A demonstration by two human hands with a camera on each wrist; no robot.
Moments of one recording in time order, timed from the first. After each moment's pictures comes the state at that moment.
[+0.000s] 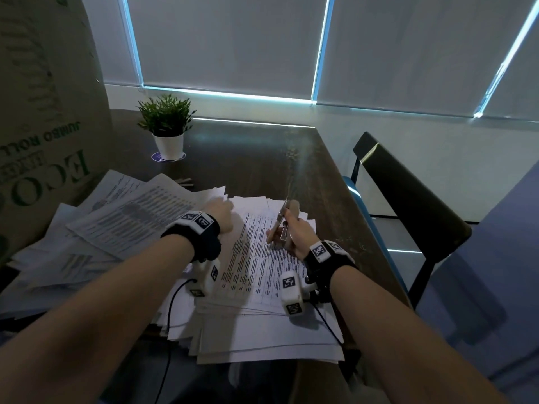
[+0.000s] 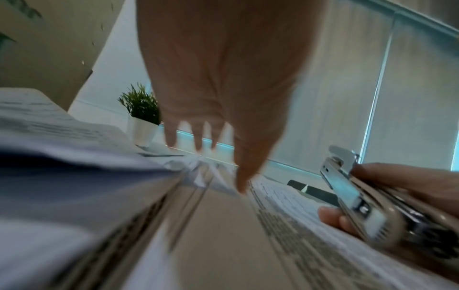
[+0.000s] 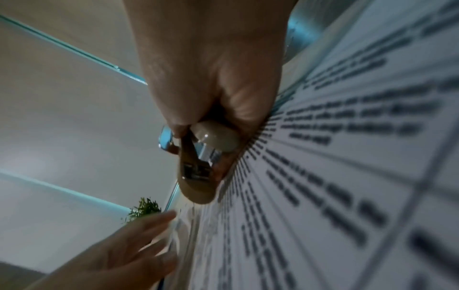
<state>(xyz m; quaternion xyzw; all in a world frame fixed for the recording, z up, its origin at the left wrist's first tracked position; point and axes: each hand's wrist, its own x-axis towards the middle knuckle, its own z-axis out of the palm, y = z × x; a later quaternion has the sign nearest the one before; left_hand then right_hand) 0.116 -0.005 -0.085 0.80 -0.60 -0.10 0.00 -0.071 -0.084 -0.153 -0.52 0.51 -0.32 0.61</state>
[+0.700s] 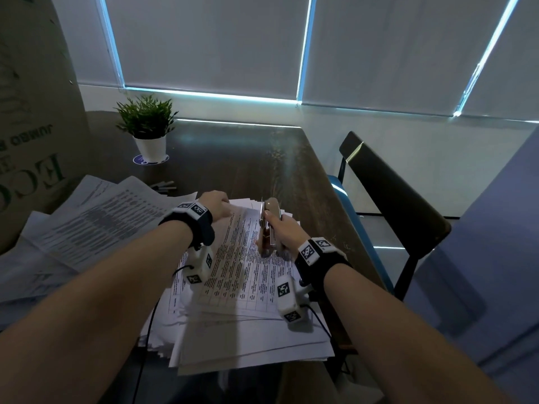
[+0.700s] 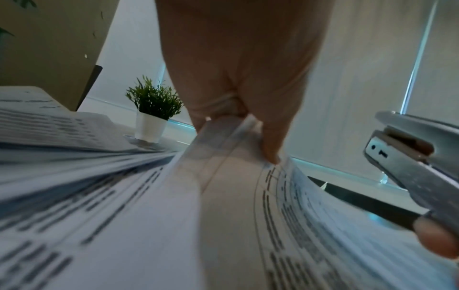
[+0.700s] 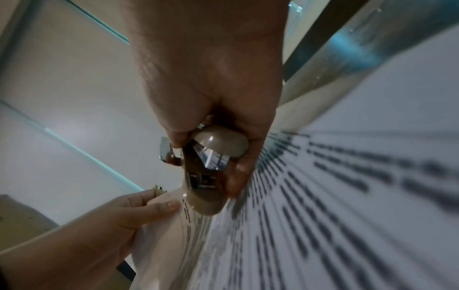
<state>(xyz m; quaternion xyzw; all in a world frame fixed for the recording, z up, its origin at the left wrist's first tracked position) 0.103 -0.037 -0.068 0.78 -0.60 -0.11 0.13 -0.093 -0.063 -0.113 -0.65 0.50 -0.24 0.52</state>
